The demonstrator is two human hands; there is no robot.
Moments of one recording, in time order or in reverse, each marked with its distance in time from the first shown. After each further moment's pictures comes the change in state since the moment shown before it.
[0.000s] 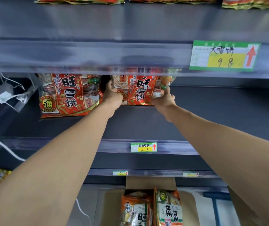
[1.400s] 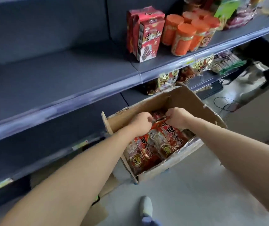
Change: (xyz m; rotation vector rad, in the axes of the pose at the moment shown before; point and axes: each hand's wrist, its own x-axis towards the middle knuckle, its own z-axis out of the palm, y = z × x) left_hand -0.401 -0.014 0.552 0.687 -1.003 0.377; right_hand -0.163 0.426 -0.507 -0.751 -0.042 0.292
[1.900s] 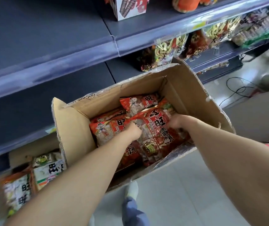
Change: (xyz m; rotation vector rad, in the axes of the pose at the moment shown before) left_hand 0.116 -0.035 0.131 -0.190 -0.102 -0.658; right_hand 0.120 0.114 0.072 0.171 -0.442 0.250
